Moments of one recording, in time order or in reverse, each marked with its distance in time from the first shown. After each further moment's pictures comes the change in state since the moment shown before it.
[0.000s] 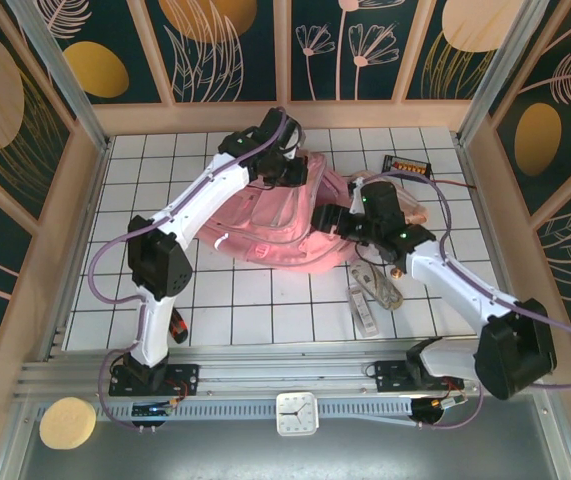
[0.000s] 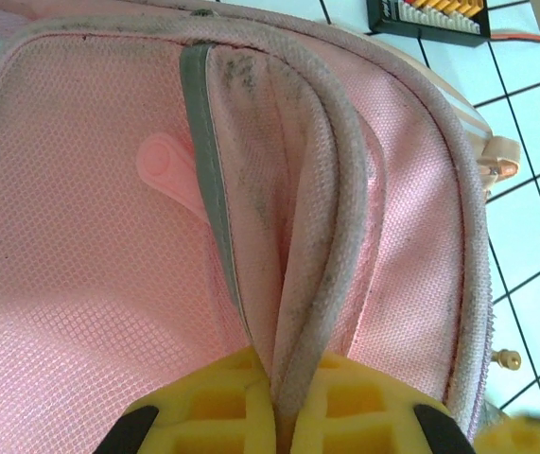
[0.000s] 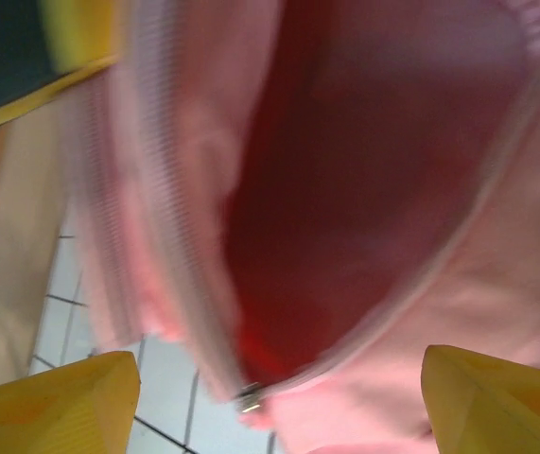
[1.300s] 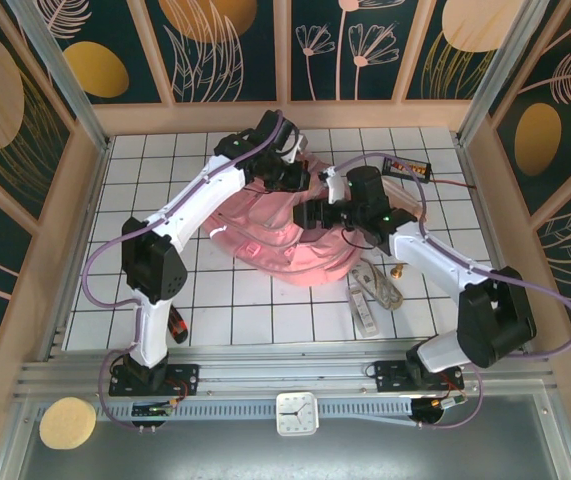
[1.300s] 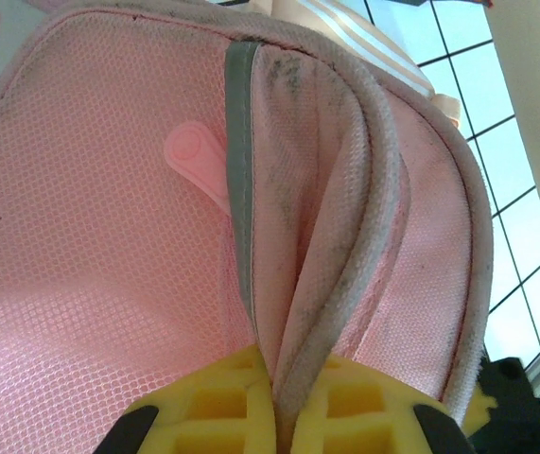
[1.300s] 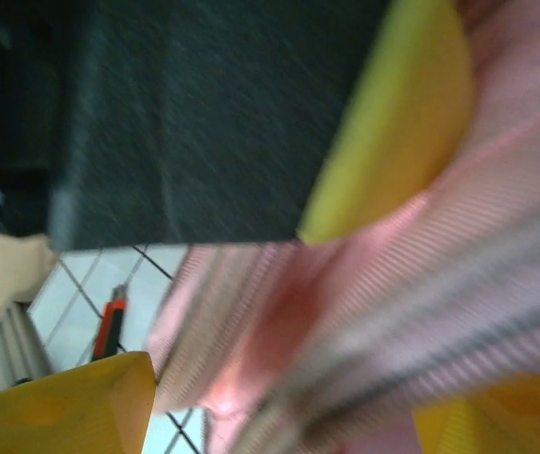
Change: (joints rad) left arm 0.003 -0.037 -0.053 0.008 0.127 -0.011; right arm 0.039 0.176 0.120 0.150 -0.219 -0.266
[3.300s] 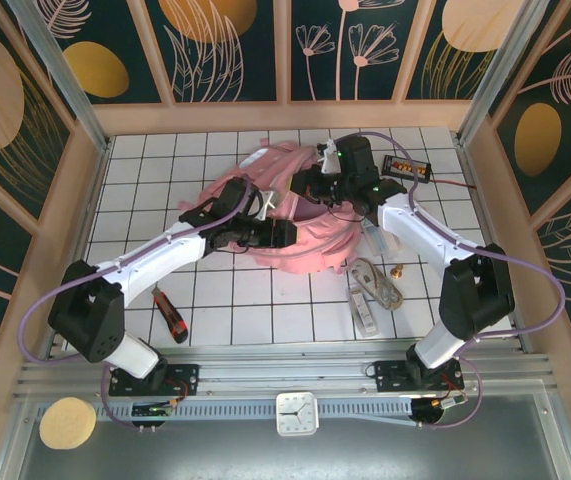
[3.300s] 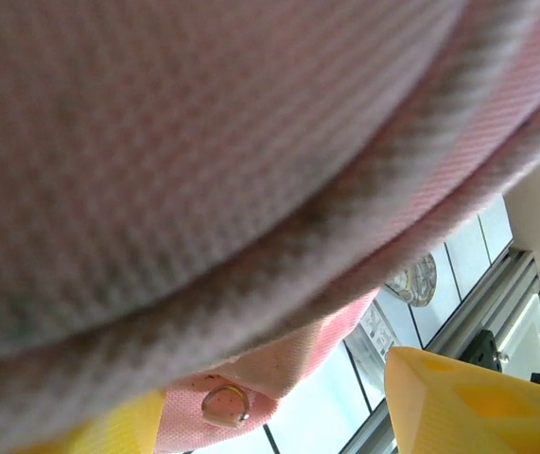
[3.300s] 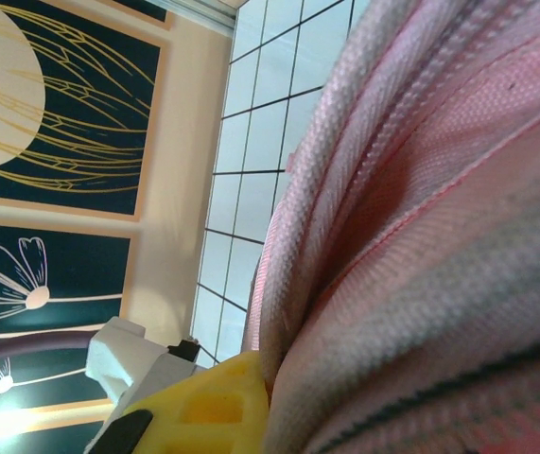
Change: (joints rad) left arm -0.015 -0.509 -0.955 0.549 0.122 -0.128; right arm -0.007 0.159 0.290 -0.111 -0.044 0.434
